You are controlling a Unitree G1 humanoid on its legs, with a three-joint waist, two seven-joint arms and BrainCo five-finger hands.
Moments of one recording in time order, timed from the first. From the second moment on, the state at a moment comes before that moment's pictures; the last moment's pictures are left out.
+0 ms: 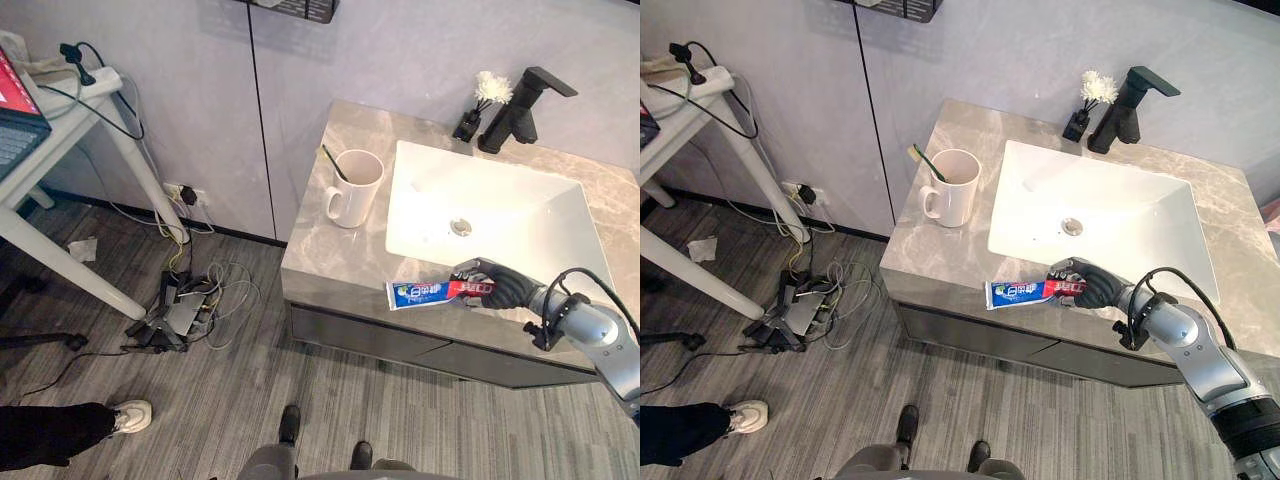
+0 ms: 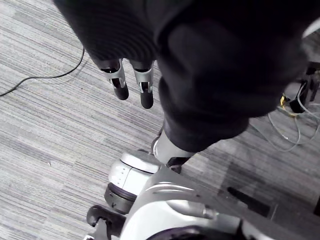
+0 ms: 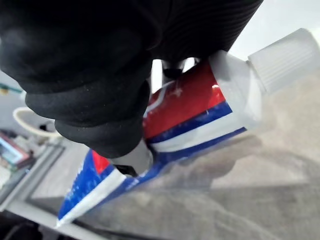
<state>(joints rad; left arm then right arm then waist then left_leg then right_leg) 0.23 0.16 0.20 1.14 -0.18 -0.12 -0.07 -0.09 -0.95 0.13 0.02 0.07 -0.23 0.35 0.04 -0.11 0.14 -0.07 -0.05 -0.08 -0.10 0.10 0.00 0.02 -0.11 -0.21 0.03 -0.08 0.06</state>
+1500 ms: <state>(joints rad) 0.44 0.09 -0.13 -0.64 -0.87 -0.16 -0.22 0.01 -0.15 0.14 -0.34 0.35 -0.12 0.27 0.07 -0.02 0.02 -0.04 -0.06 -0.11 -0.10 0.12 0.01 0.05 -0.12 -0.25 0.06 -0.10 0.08</state>
